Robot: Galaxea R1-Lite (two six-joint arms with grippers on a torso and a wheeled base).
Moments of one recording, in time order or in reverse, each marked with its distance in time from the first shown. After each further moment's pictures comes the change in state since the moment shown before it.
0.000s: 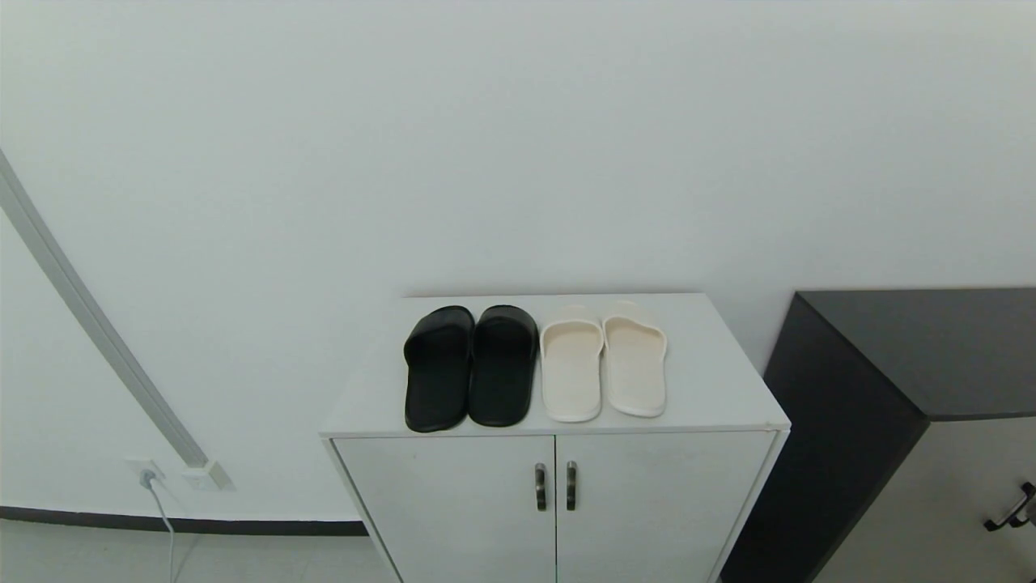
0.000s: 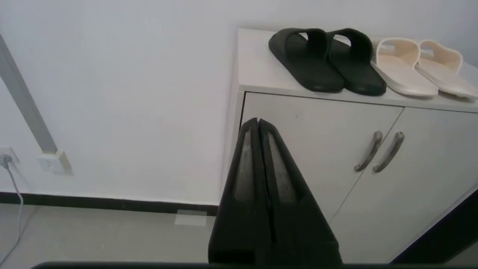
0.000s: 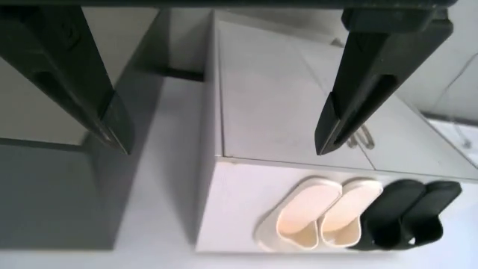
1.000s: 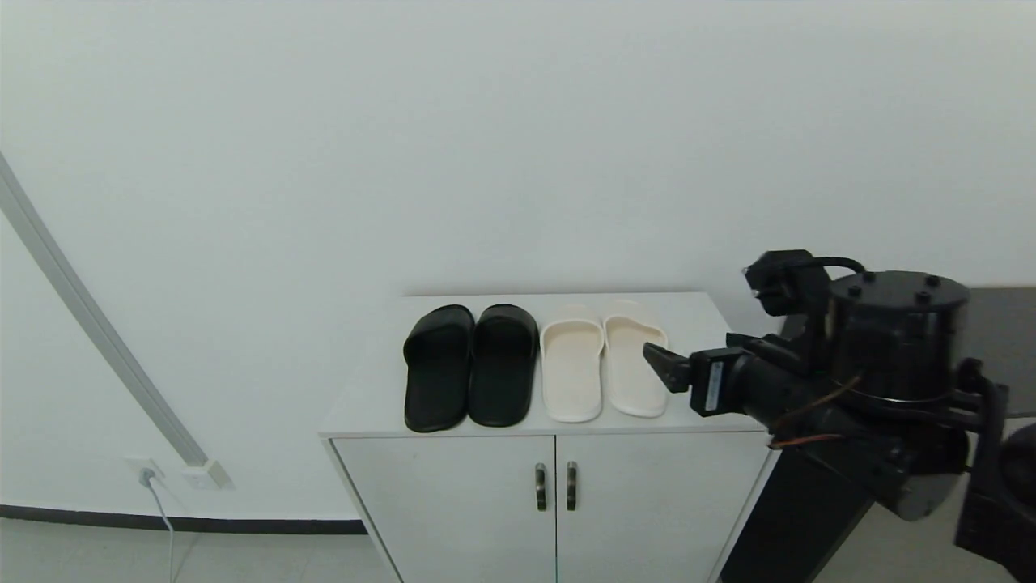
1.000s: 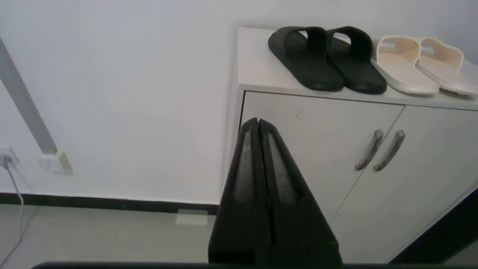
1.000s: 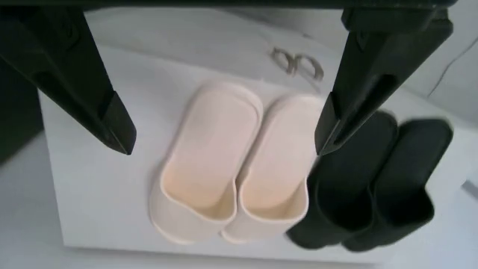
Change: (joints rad) left arm 0.000 0.000 0.000 0.001 -0.003 0.004; right arm 0.646 0.976 -0.592 -0.327 -0.566 0.178
